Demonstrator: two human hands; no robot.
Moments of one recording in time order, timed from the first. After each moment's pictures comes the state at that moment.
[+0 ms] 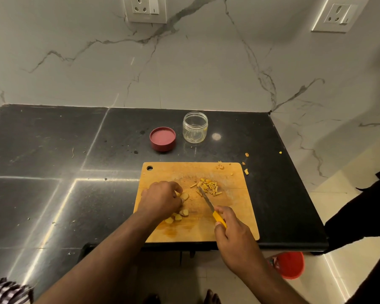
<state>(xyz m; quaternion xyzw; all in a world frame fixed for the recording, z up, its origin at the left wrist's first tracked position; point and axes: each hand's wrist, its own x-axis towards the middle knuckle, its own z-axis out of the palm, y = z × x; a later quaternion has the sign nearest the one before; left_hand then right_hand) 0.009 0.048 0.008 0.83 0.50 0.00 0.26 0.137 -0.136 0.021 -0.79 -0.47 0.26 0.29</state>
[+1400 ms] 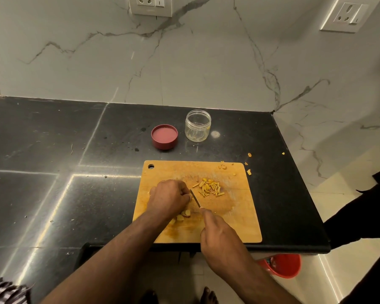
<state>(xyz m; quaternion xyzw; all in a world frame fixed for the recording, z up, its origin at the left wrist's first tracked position) 0.024 0.049 -0.005 0.82 0.50 0.06 0.27 0.112 -0.113 0.020 -0.77 -0.56 0.23 0.19</state>
